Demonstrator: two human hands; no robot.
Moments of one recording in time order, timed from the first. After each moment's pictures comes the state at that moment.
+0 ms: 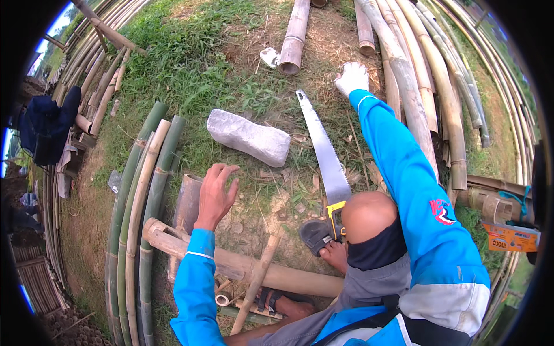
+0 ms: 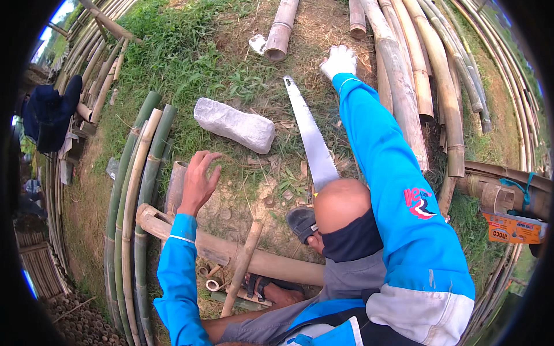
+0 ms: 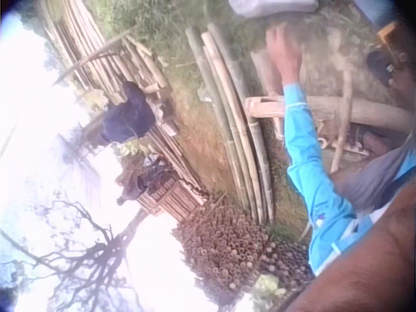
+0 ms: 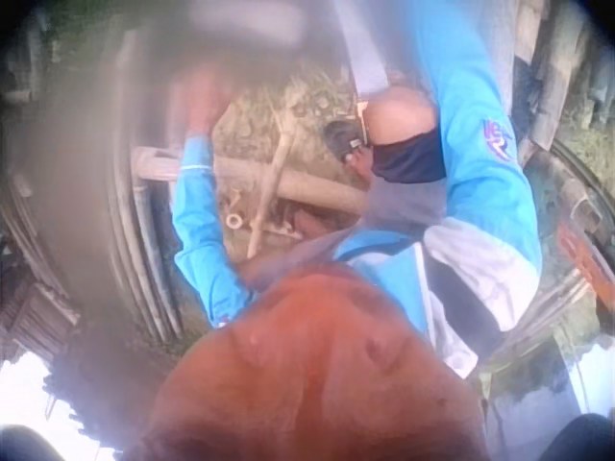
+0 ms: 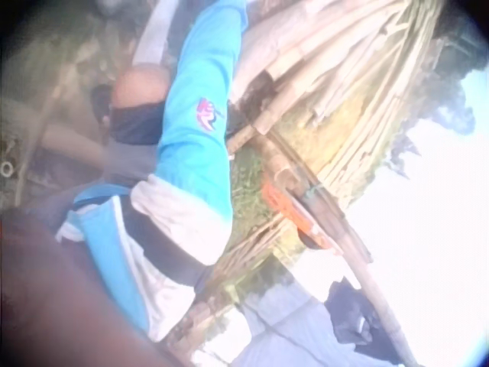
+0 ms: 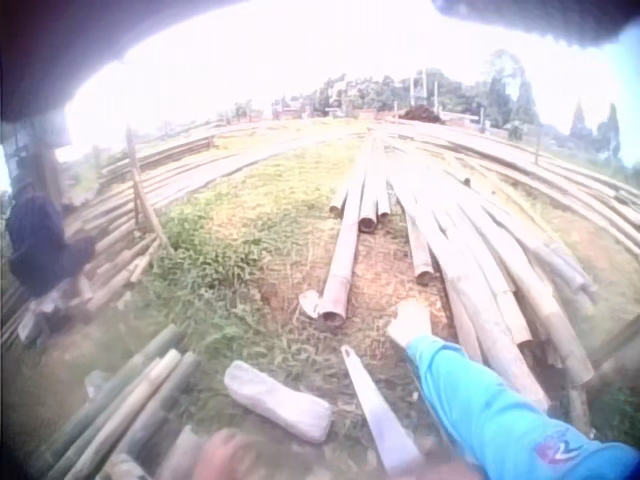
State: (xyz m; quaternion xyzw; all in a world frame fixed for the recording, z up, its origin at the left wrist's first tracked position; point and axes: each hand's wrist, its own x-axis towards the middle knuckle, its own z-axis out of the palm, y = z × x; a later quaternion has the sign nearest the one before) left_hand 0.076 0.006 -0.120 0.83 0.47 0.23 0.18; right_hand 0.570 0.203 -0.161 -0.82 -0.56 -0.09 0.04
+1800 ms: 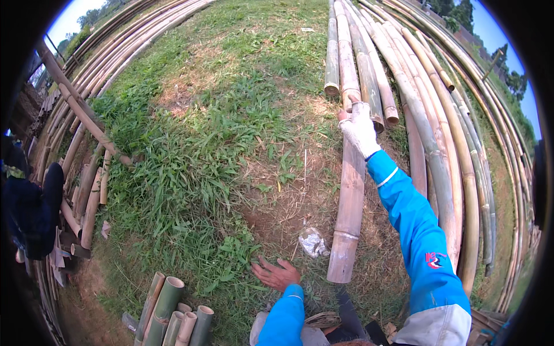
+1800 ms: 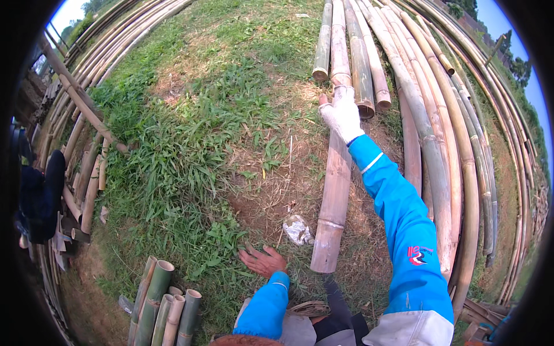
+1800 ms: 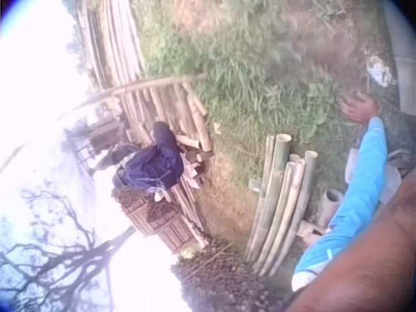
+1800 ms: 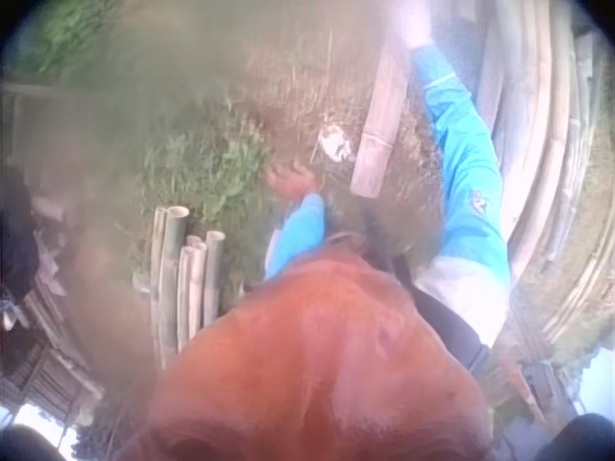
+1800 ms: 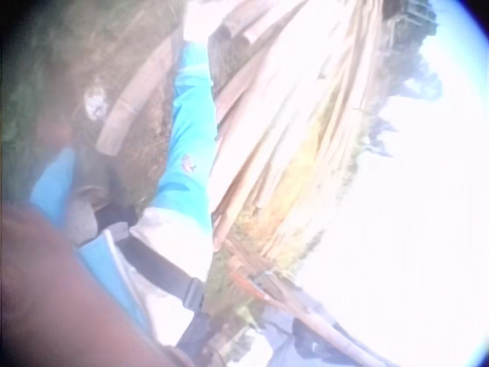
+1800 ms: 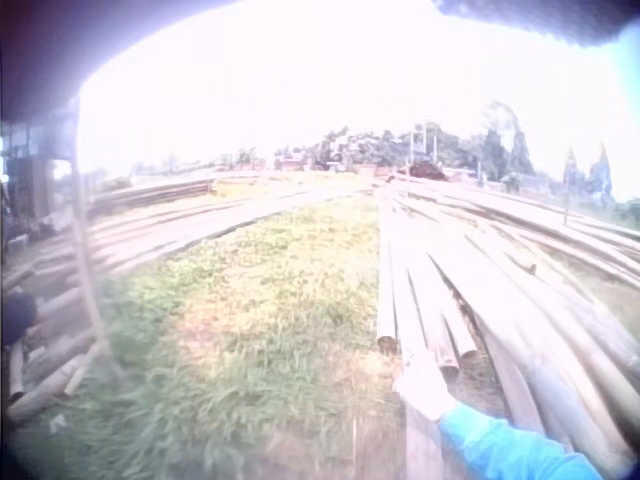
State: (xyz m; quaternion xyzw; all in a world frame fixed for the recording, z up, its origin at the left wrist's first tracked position) left_hand 0.302 0.390 -0.303 0.49 0.84 0.20 0.09; right_hand 0.608 0.694 -0.094 -0.71 -0.58 -0.06 0.39
